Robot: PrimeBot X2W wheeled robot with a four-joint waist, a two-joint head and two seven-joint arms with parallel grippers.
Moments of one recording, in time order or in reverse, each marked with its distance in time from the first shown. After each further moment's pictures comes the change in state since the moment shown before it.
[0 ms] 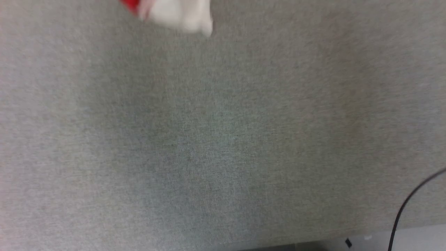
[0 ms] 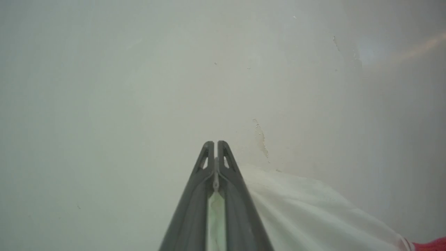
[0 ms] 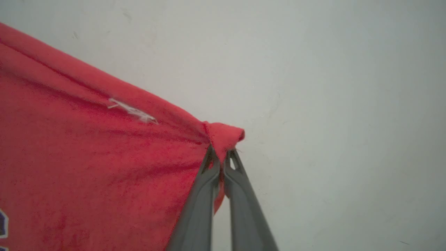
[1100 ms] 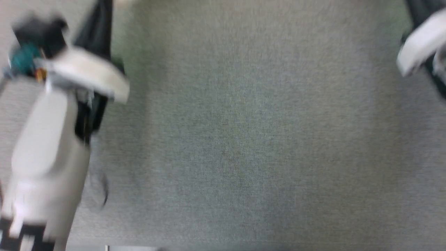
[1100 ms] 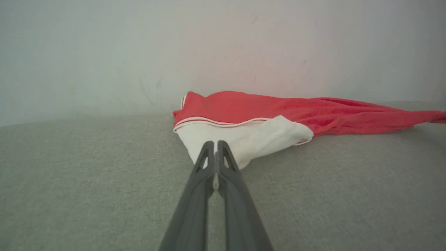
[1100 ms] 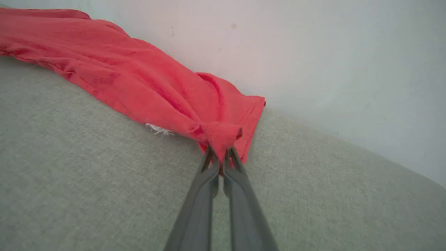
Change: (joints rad) left arm 0.867 -0.110 -0.133 0.140 -0.023 -0.095 -0.151; right arm 0.461 0.096 0.309 0.426 -0.008 0.000 -0.465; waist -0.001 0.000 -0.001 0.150
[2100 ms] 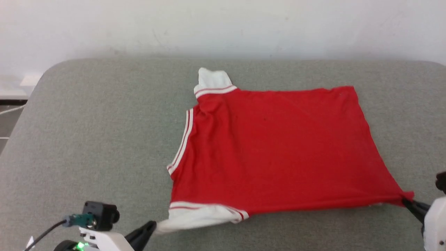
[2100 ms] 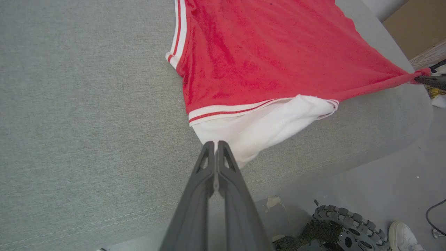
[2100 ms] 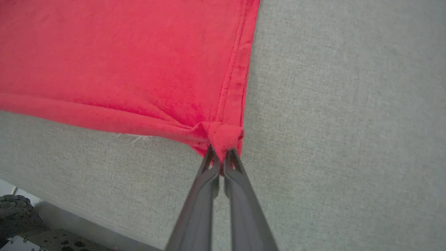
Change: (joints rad) left arm 0.945 0.237 -0.049 -0.694 -0.268 0.177 0.606; right arm 0.910 -0.283 -0.137 -0.461 0.351 0.000 0.499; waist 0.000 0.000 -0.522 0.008
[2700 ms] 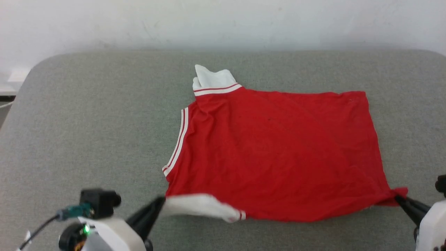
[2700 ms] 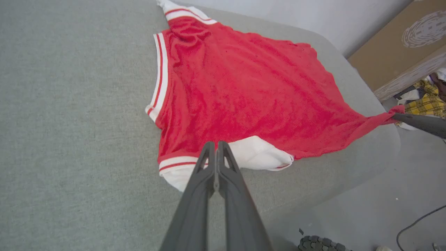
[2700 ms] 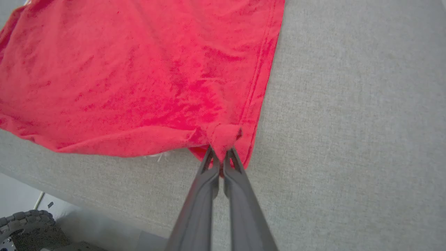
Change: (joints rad) left arm -0.026 -0.055 0.000 -0.058 -0.004 0.008 -0.069; right arm 0.247 0.183 -0.369 -0.354 -0.181 0.000 0.201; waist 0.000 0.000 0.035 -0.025
